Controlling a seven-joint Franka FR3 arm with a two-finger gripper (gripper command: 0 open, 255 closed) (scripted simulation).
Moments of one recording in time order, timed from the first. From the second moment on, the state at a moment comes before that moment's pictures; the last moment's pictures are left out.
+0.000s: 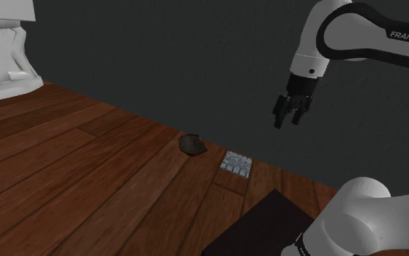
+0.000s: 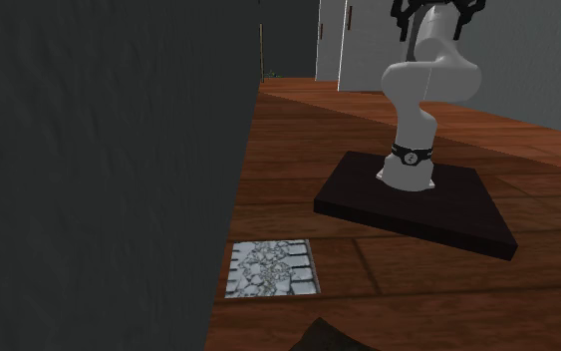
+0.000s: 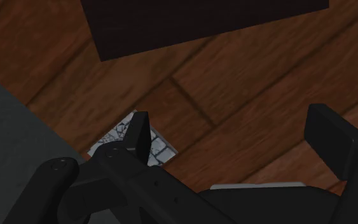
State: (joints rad) arm -0.02 -0.83 -0.06 -2.37 -0.04 1.45 0.11
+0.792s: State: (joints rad) arm -0.02 -0.70 -0.18 -2.58 -0.13 1.82 -0.07
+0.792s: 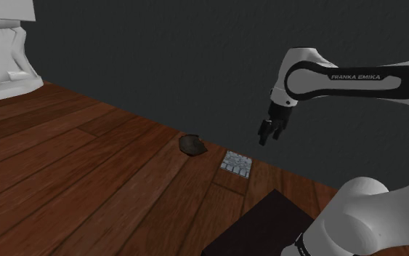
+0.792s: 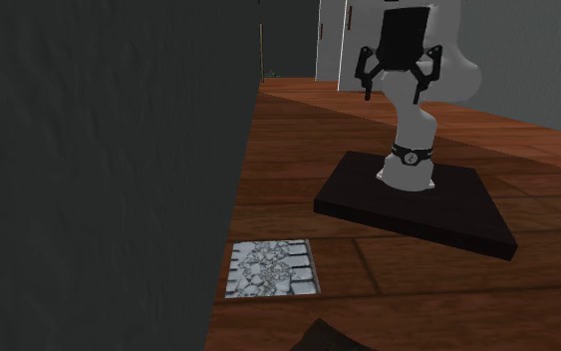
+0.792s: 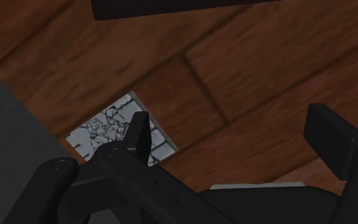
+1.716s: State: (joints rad) arm 0.04 -0.21 -0.37 -2.60 -0.12 2.38 -0.36
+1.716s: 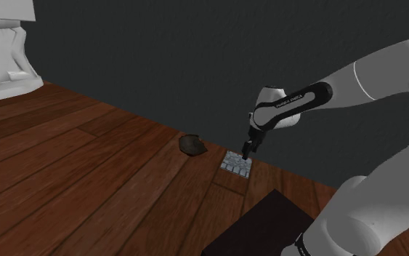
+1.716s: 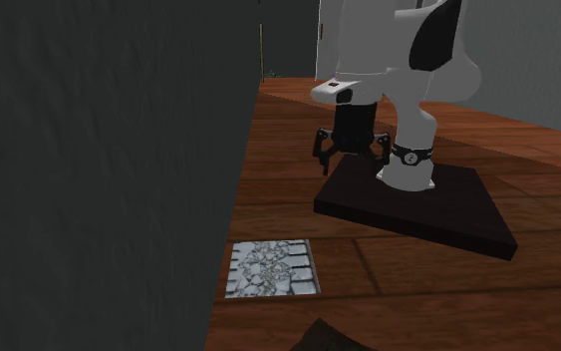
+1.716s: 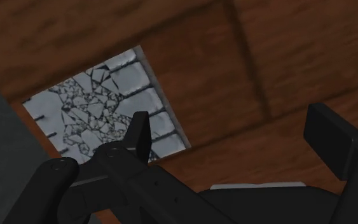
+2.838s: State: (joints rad) arm -0.05 0.42 -0.27 -2.34 0.28 2.75 -0.83
